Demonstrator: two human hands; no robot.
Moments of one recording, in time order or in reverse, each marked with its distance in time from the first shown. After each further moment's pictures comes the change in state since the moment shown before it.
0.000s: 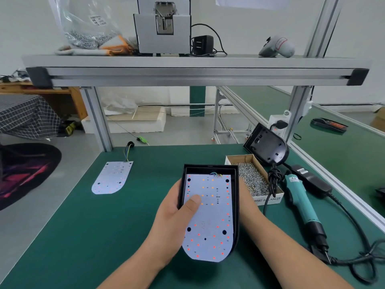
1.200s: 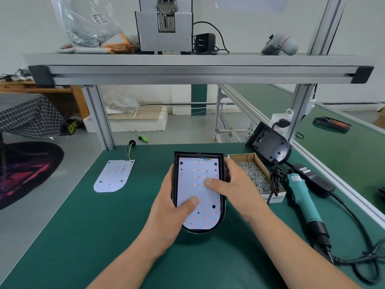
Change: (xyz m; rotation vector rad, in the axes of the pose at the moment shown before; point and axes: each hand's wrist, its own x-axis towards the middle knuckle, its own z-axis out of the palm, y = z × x) left_hand 0.012 -0.003 -0.017 0.139 0.057 0.083; right_hand 0.021 0.003 -0.002 0.108 -0.192 -0.260
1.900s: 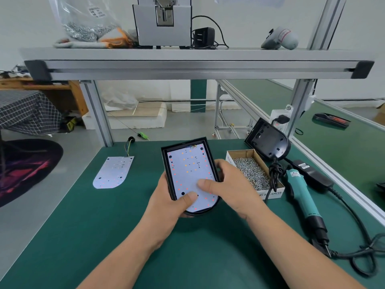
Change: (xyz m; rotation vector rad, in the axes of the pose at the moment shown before) left_hand 0.003 0.001 -0.006 -0.049 -0.019 -0.156; right_hand -0.004 -0.004 0.008 -0.191 -0.023 0.094
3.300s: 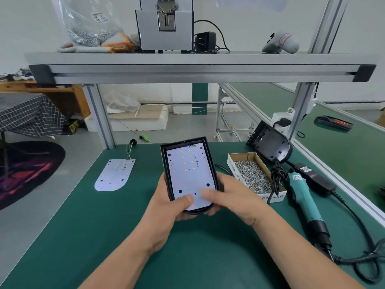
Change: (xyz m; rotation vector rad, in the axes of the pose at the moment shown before) left_hand -0.001 0.005 -0.003 -0.075 -0.022 -0.027; right_hand -0.001 0.003 -0.005 0.128 -0.321 0.043
